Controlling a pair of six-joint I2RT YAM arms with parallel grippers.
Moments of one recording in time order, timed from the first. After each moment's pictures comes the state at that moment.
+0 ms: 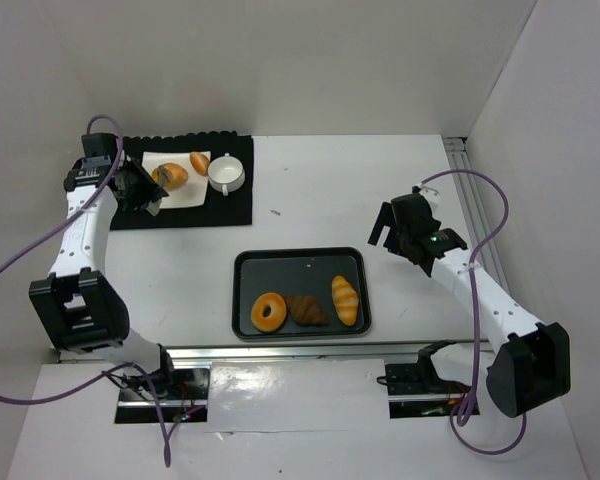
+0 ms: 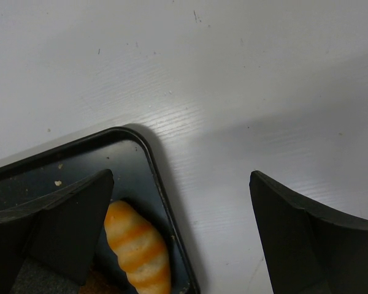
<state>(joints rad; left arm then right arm) 0.23 1.52 1.45 -0.78 0.20 -0.56 0.33 1.15 0.87 -0.55 0.30 0.60</state>
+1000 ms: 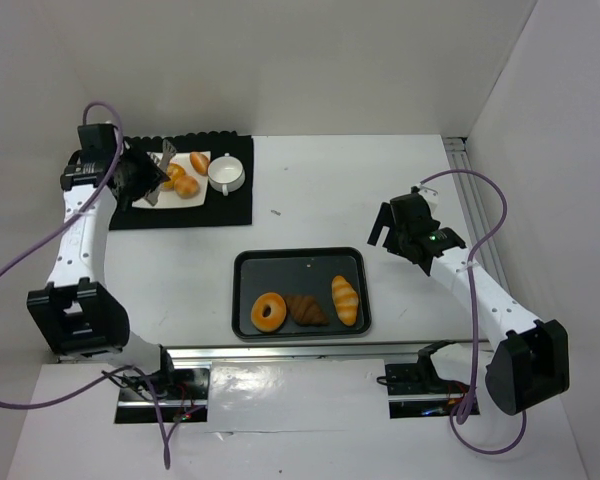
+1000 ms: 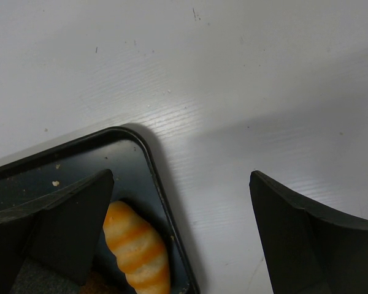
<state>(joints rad) 0.21 1.52 1.50 -0.76 0.19 -0.53 0.33 1.17 0.87 -0.55 0.30 0.60</state>
